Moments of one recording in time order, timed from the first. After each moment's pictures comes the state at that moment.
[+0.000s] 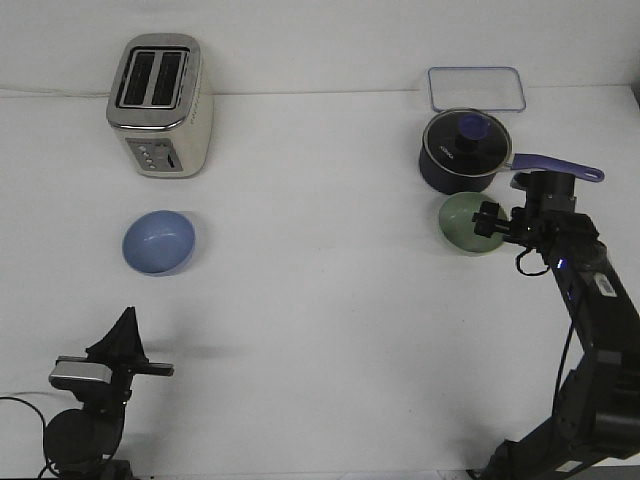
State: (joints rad) left arm -0.08 0.01 0.03 0.20 0.00 0.01; right arm -0.18 1.70 1.29 -0.59 -0.02 0.20
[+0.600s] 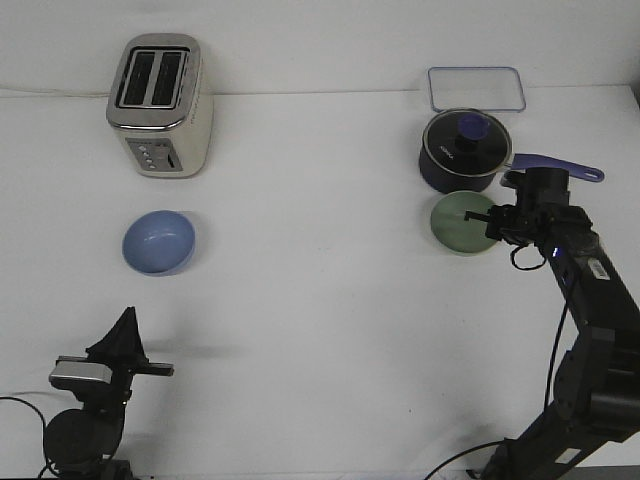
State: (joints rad) left arm -0.08 0.01 0.03 0.20 0.00 0.01; right arm -0.18 1.73 1.33 -0.60 -0.16 0.16
